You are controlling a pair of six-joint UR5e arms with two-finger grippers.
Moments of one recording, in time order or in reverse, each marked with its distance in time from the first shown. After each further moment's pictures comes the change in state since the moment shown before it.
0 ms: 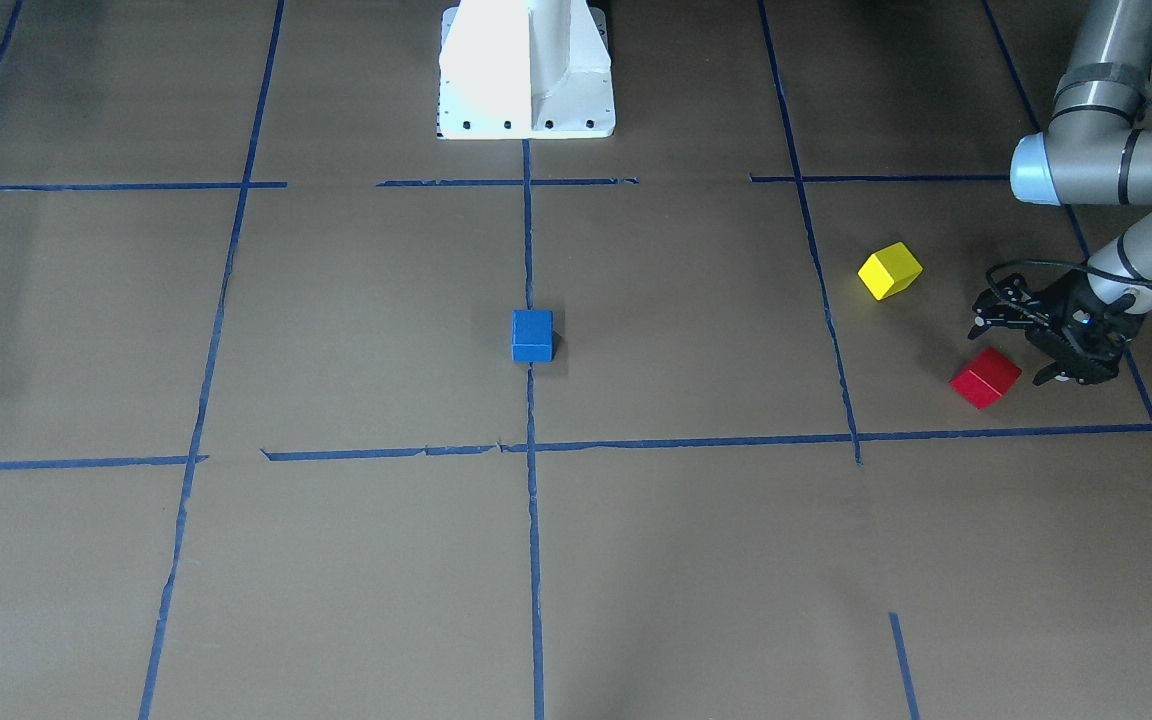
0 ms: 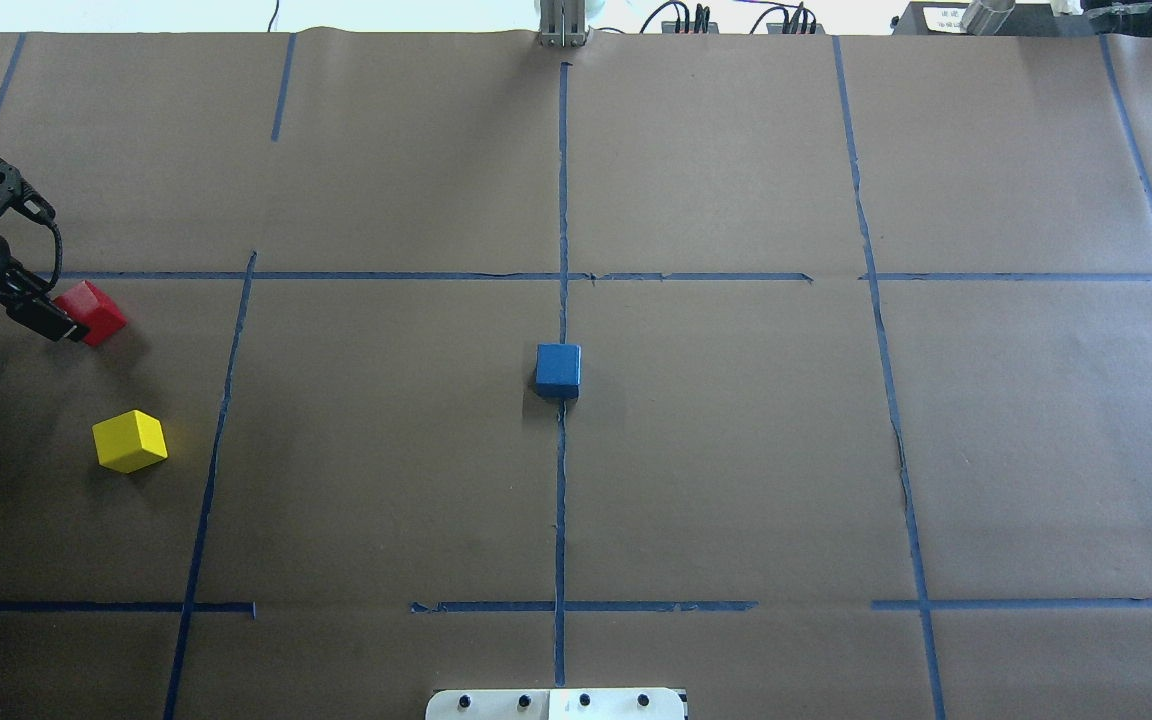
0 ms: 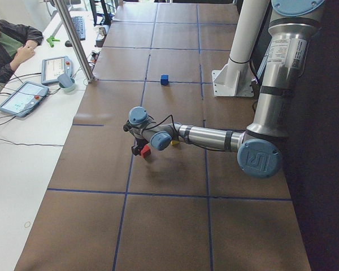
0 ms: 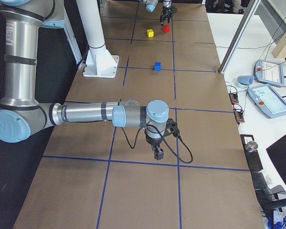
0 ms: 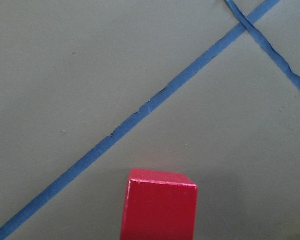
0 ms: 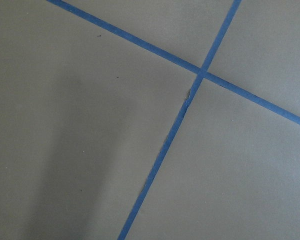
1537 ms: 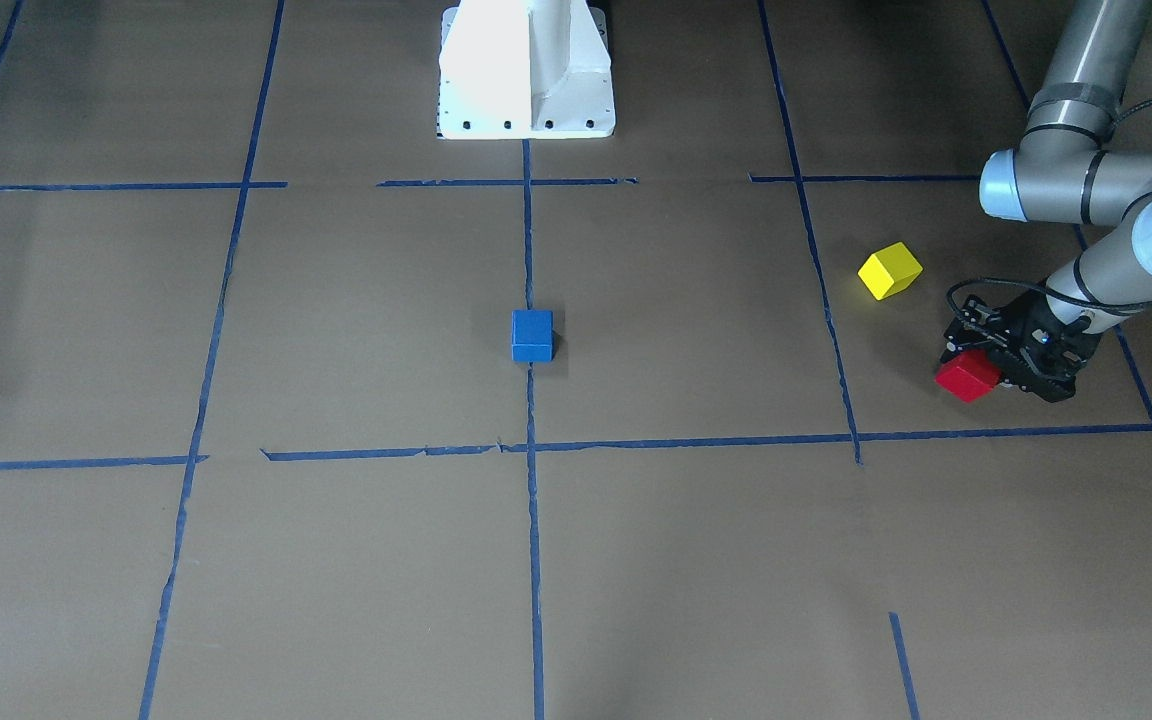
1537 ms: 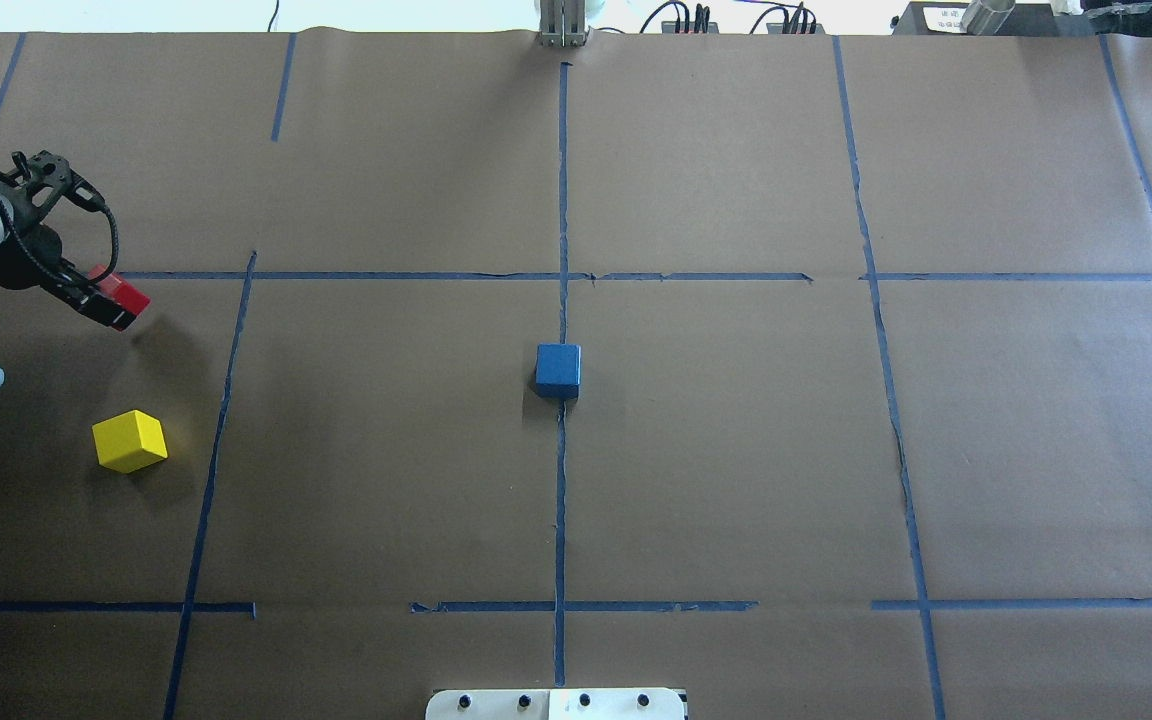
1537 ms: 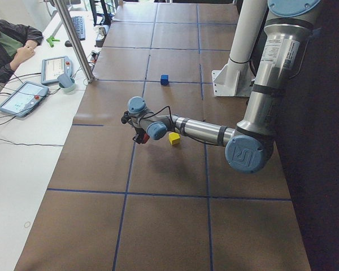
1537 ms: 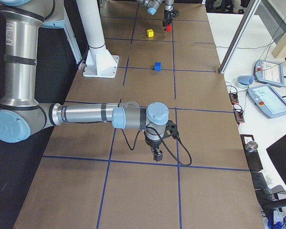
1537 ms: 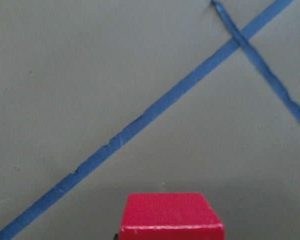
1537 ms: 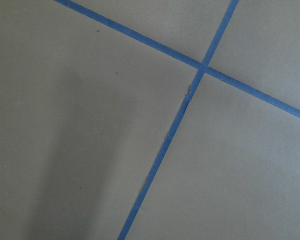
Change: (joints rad) left arm 0.045 -0.078 -0.052 0.011 0.005 -0.397; right arm 0.000 -0.002 -0.013 0.000 0.008 -0.002
